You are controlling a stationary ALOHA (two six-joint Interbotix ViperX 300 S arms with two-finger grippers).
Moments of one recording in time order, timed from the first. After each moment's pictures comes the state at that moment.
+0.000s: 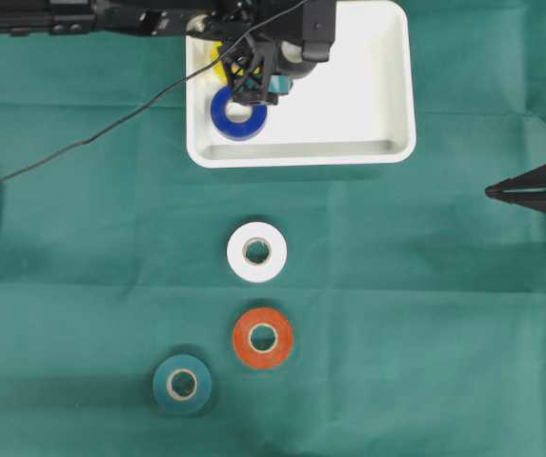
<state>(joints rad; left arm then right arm) 0.39 0.31 0.20 -0.02 0.44 0.49 -0.02 -1.19 1.55 -0.04 -0.08 0.00</state>
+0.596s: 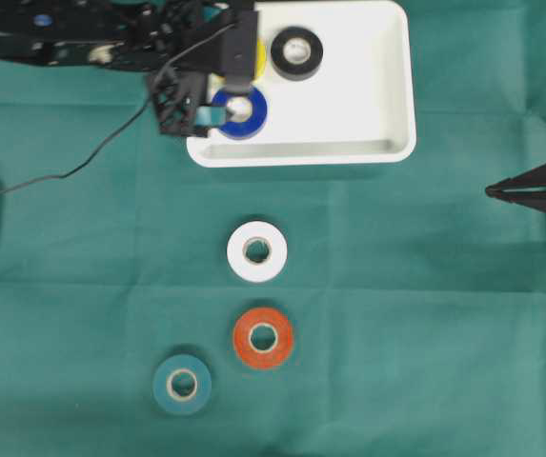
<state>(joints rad) 0.32 -0.04 0.53 -0.02 0.44 0.44 -0.02 -1.19 1.55 -0.05 -0.08 0.00</state>
